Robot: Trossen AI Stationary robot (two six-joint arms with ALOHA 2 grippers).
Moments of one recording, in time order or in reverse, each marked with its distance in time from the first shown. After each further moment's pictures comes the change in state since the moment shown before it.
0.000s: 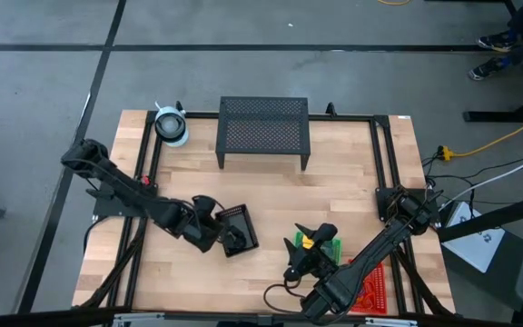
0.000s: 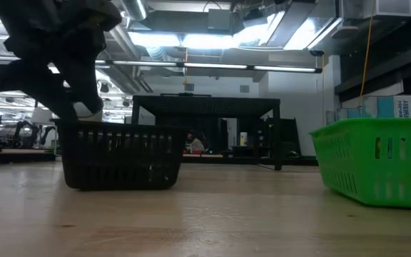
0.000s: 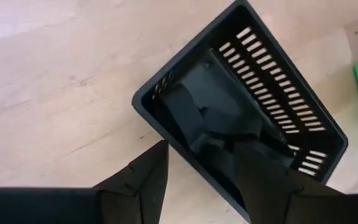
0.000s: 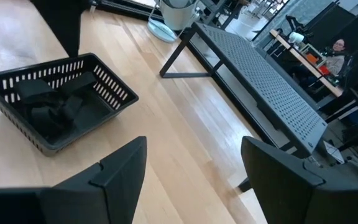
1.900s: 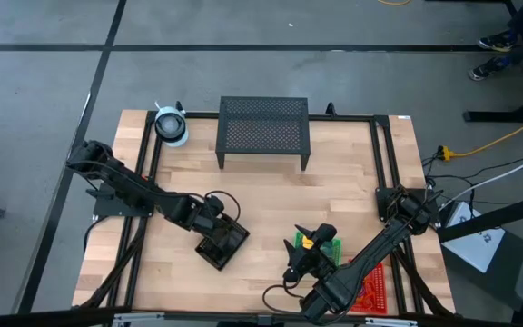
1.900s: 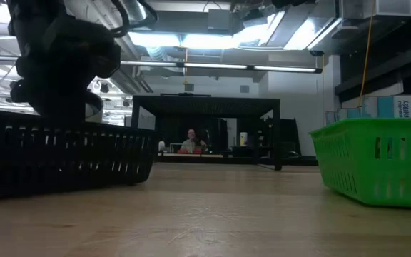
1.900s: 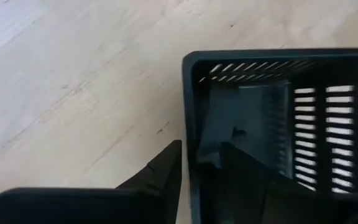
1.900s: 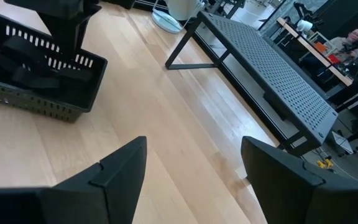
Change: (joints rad) left arm 0.115 0.054 0.001 0.001 0.223 0.364; right arm -0.003 0.000 0.000 0.027 -0.041 -0.002
